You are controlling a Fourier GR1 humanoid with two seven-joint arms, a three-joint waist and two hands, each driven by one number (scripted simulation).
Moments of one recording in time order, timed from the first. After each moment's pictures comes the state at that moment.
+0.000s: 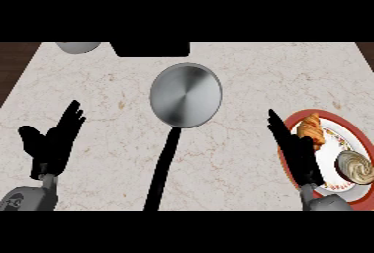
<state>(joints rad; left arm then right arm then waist) -0.11 0.40 -0.12 -1.35 0.30 0.19 0.06 -0.08 -0.31 0.29 -1.47 -0.13 -0.16 0.15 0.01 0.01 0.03</state>
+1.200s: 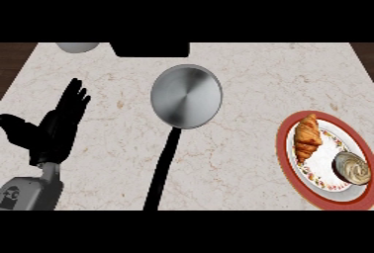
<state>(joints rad) -0.17 0.36 -0.11 -1.54 0.32 0.23 0.14 -0.07 -1.06 -0.22 -1.12 -0.06 0.47 -0.74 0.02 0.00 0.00</state>
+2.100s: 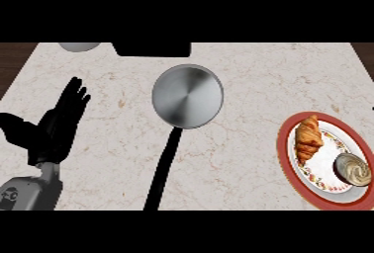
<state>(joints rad) -0.17 0.35 -0.10 -1.57 0.29 0.23 0.18 -0.24 -1.18 0.20 -1.21 0.45 0.43 -0.69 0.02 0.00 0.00</state>
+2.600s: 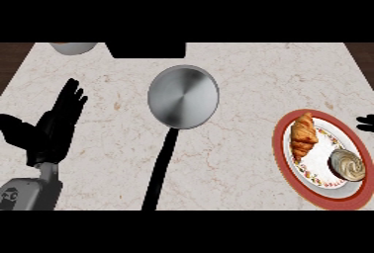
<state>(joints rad) -0.16 0.33 -0.06 -1.55 0.27 0.21 0.16 -0.19 -1.19 0.23 -1.38 0.62 0.42 -0.62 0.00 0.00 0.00</state>
